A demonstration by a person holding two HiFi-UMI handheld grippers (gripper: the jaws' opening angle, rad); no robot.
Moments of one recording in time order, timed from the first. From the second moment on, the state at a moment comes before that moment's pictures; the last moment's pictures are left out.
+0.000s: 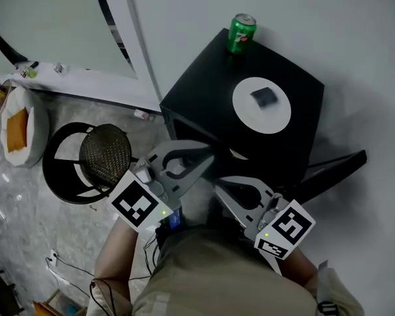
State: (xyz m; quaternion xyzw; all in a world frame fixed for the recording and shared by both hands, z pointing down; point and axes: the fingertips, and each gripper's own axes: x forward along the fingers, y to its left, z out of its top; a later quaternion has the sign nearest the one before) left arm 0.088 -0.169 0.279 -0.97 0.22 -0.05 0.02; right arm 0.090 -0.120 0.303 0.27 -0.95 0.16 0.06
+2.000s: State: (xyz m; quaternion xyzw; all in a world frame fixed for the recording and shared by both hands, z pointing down) left arm 0.187 -0.186 0.342 -0.90 -0.04 -0.37 0.23; right arm 0.139 -0.098 0.330 0.29 -0.93 0.23 0.05
